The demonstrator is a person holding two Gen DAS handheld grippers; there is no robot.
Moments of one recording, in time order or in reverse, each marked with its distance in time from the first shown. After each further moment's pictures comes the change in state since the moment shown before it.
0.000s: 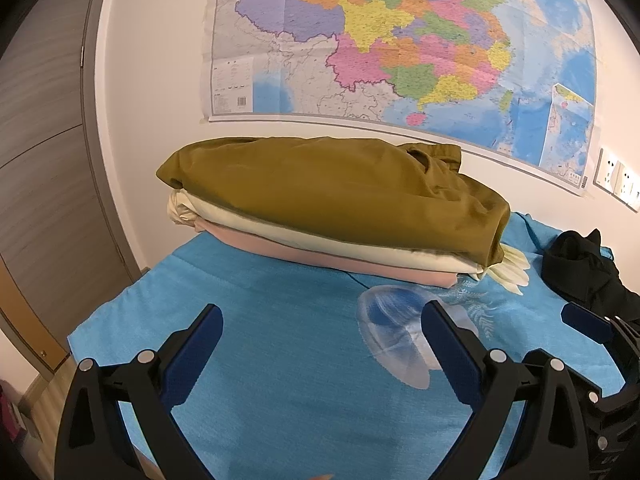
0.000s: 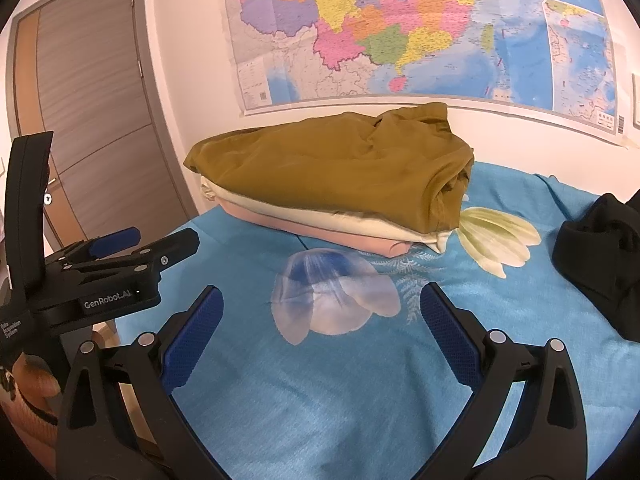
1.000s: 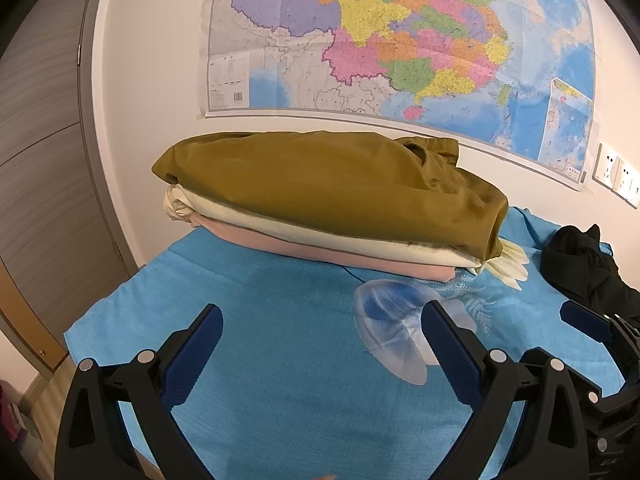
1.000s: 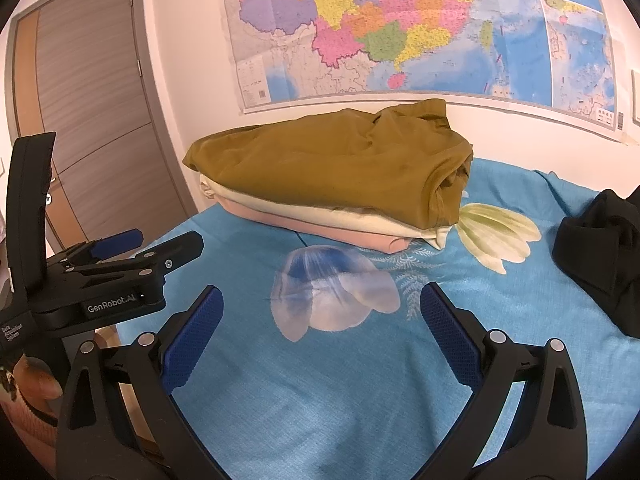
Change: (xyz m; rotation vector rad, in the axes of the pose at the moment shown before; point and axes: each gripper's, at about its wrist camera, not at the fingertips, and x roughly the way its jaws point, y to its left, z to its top) left arm 0.003 -0.005 -0.004 0.005 0.015 -0.008; right arm 0.001 0.001 -0.003 0.004 0.006 -0.008
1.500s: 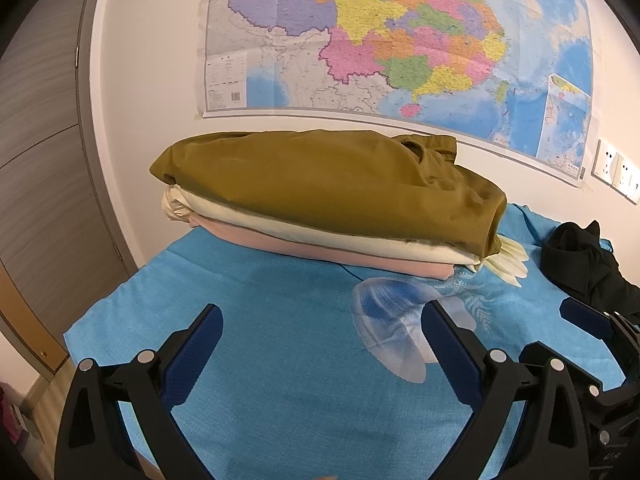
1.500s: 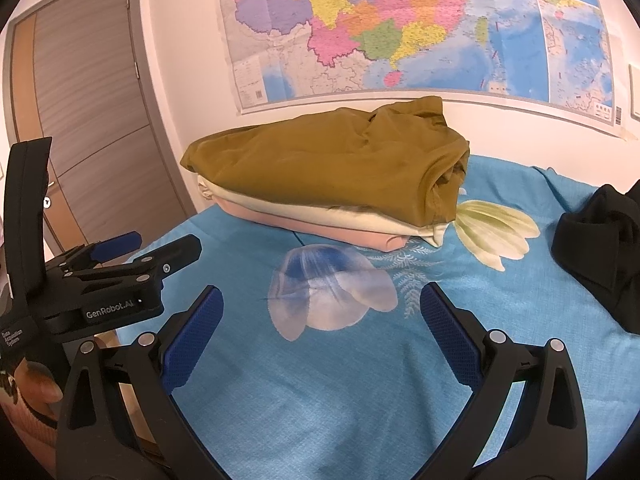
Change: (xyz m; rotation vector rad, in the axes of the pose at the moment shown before) left arm 0.001 -0.002 -0.001 0.009 0.003 -0.002; right arm 0.000 -0.003 -0.001 0.012 0.002 -0.001
